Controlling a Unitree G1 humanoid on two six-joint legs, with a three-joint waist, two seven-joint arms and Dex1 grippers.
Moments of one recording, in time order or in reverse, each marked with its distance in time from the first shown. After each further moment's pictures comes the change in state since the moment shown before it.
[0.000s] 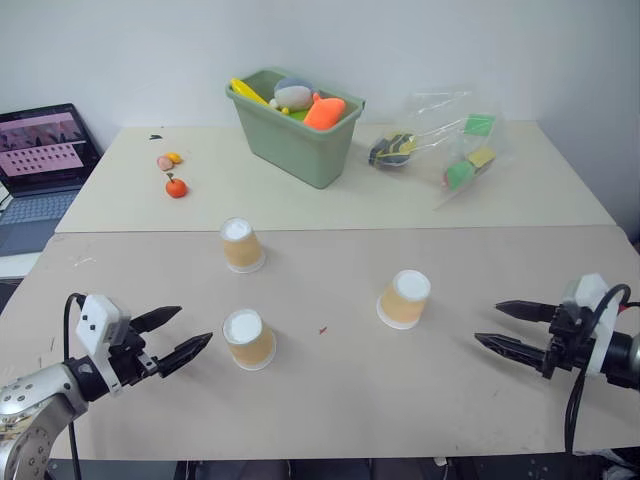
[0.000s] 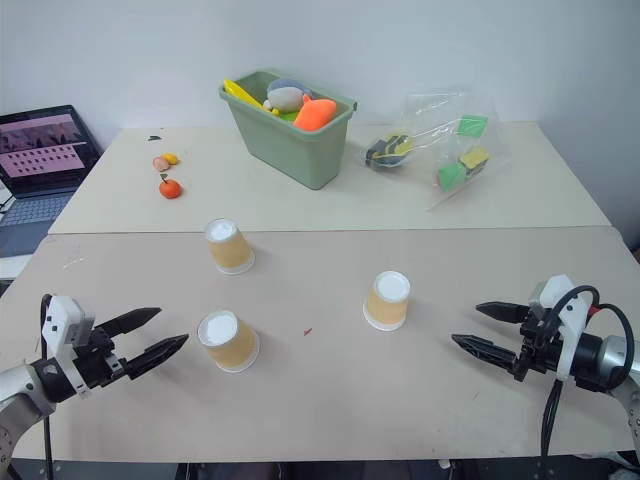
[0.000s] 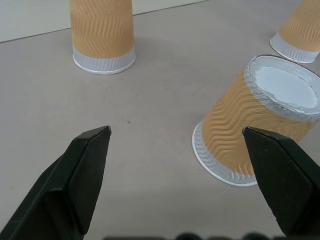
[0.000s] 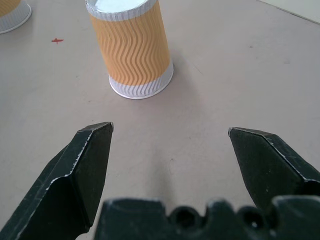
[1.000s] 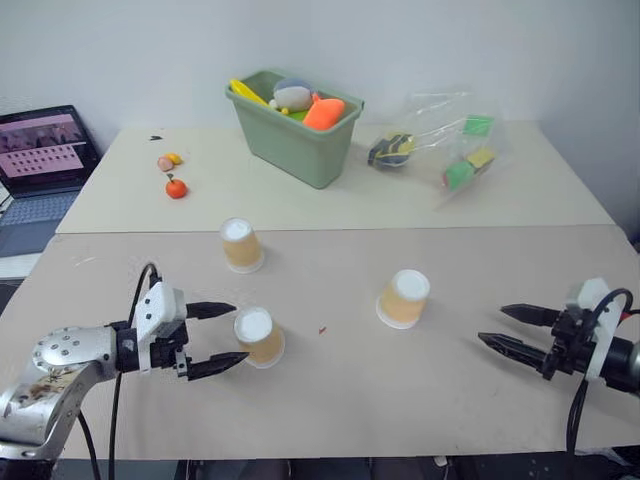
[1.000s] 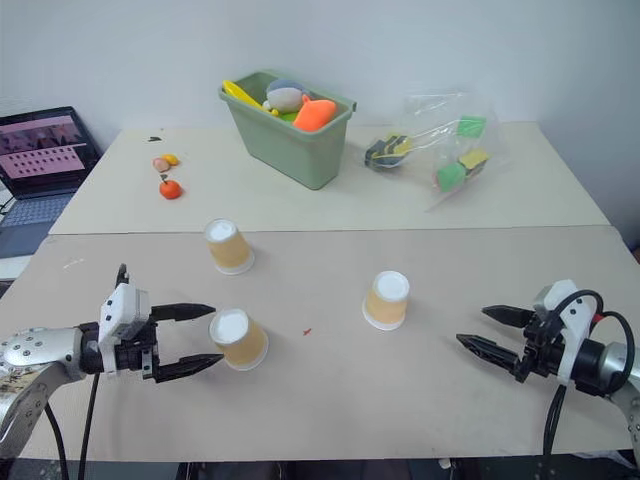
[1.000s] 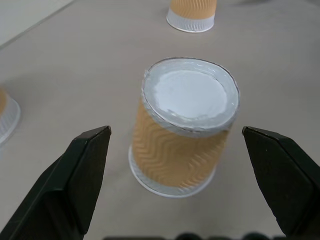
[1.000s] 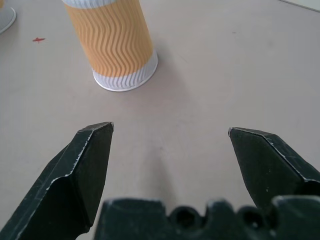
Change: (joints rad) left arm -0.246 0.125 -0.274 0.087 0.159 -0.193 -0.270; right arm 0.022 0.021 -0.011 0.028 0.001 0.000 -0.051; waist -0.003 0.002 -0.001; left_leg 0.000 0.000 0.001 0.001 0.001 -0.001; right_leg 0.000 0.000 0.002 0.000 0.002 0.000
